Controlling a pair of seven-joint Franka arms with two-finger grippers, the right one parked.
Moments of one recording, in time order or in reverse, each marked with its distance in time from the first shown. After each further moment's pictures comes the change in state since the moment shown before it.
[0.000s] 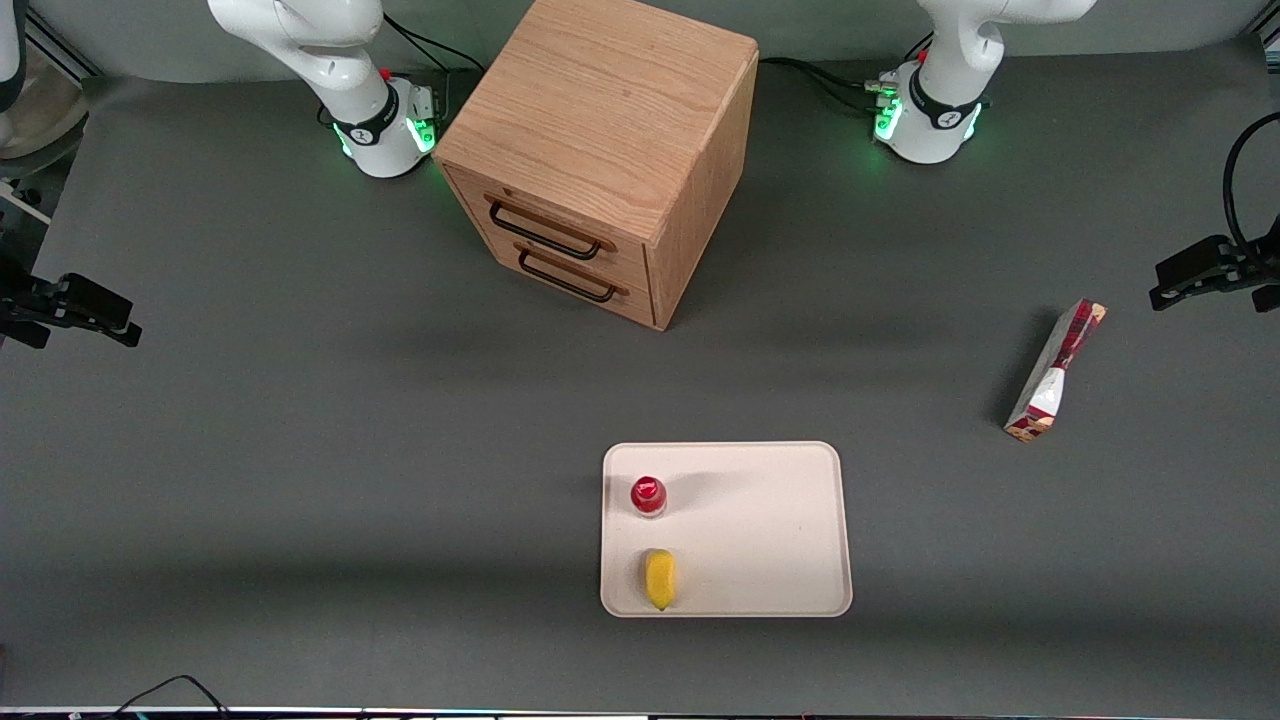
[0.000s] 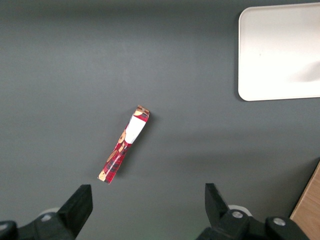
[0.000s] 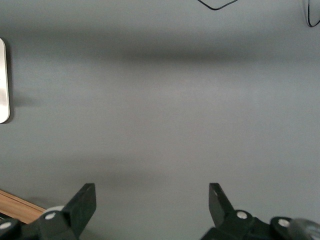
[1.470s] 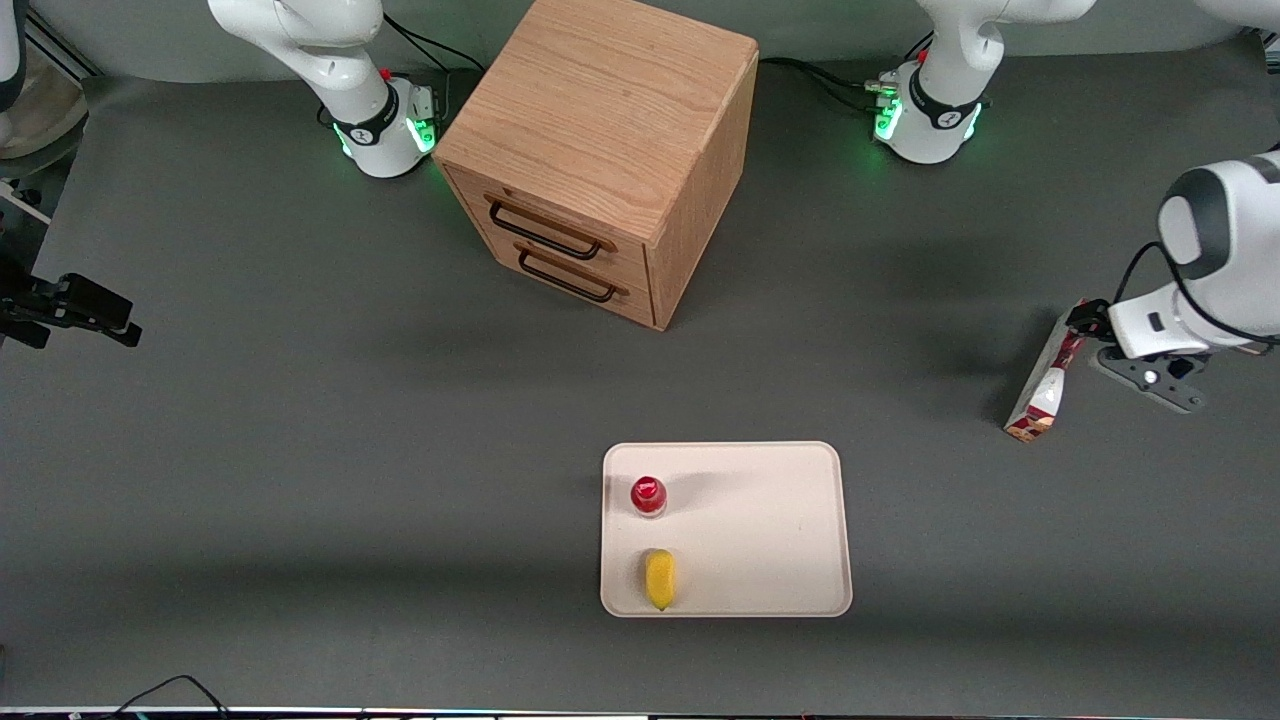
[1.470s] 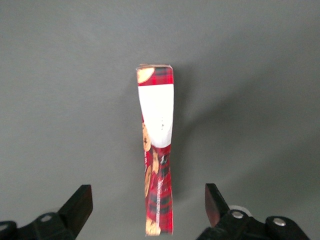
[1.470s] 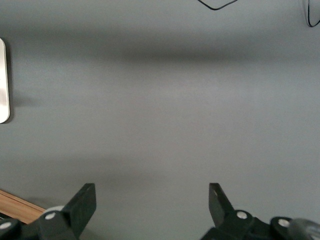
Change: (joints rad) arm 0.014 0.028 0.125 -0.789 0.083 0.752 0.654
